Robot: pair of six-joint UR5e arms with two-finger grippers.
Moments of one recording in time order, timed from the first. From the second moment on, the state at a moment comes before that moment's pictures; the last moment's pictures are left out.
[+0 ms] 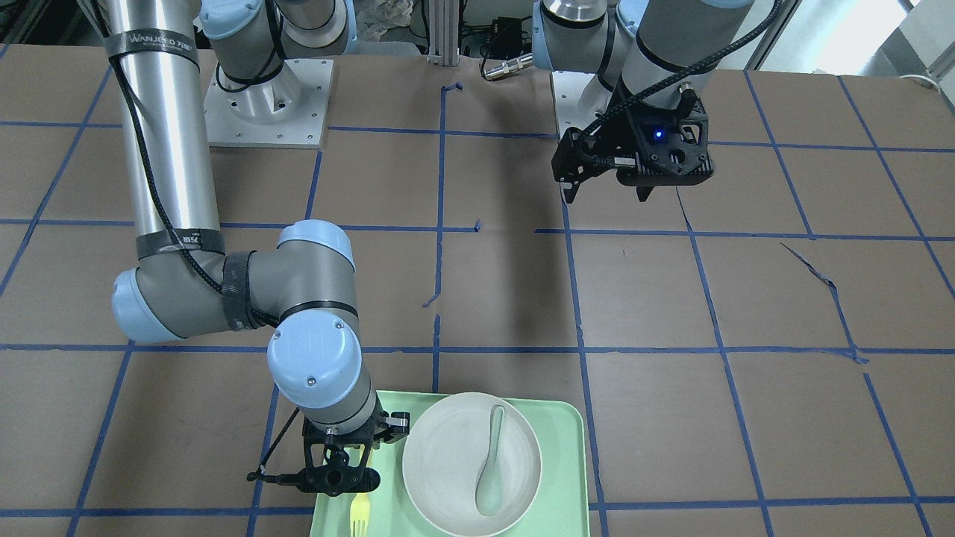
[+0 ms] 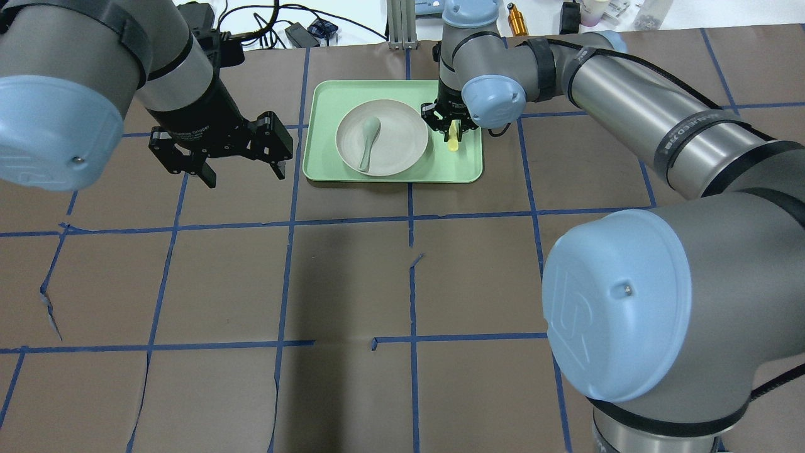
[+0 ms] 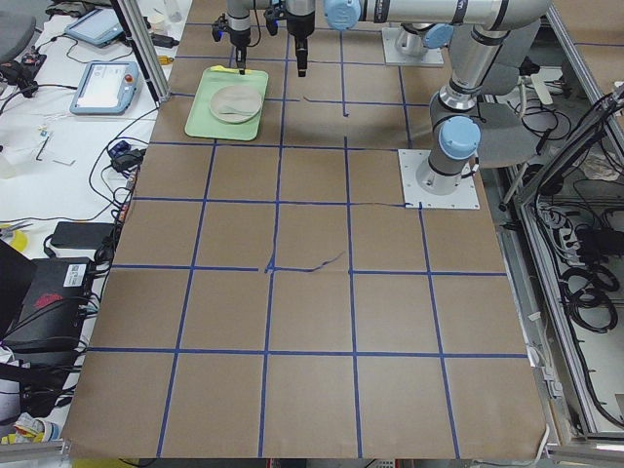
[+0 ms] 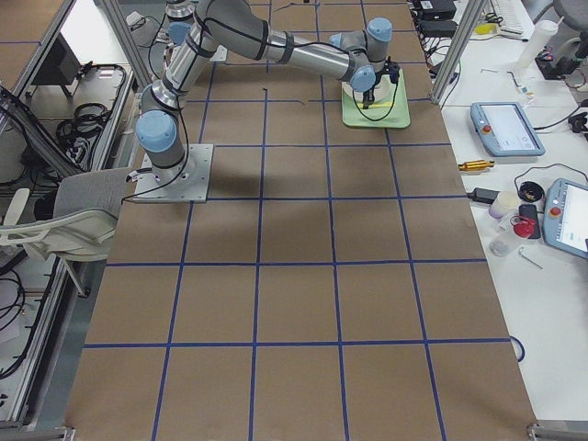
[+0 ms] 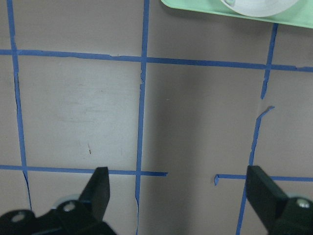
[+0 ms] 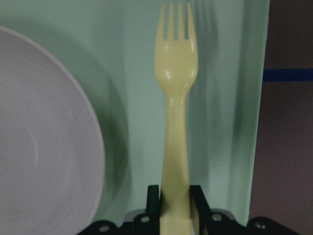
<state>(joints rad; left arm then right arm) -1.64 -1.56 -1.65 -1.52 1.54 -0.14 1.76 -0.85 1.29 -2.06 -1.55 0.20</state>
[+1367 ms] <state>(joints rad) -1.64 -1.55 -1.64 -1.53 1.54 -0.15 1.75 -1.16 1.33 -1.70 -1.57 0.11</state>
